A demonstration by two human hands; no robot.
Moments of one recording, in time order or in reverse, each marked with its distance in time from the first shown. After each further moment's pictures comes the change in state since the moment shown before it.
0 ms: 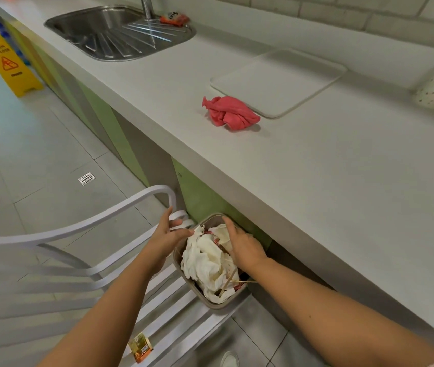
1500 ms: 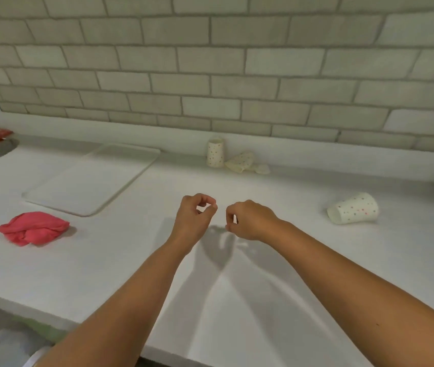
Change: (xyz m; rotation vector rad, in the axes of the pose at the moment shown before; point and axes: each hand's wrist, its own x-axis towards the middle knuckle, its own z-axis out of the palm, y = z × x) left_hand -0.048 0.207 0.371 0.286 -0.305 0.679; right_hand -0.182 0.251 -0.271 0.123 0.192 0.458
